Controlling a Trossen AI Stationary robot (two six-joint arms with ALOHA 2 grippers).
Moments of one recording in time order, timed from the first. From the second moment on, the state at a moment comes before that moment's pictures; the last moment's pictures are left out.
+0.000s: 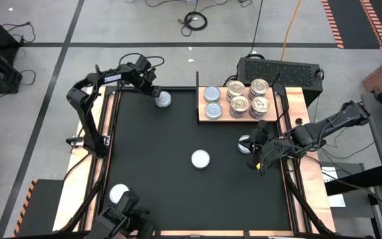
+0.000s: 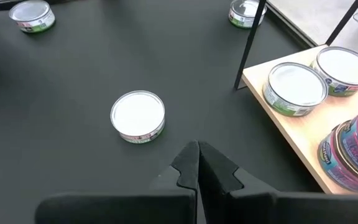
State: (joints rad) left arm 1.05 1.87 1.21 -0.61 0.41 -0.09; right arm 0.42 0.94 0.84 -0.71 0.59 0.59
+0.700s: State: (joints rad) left arm 1.05 1.90 1.21 -0.61 0.49 -0.01; right arm 0.41 0.94 0.84 -0.71 0.60 0.60
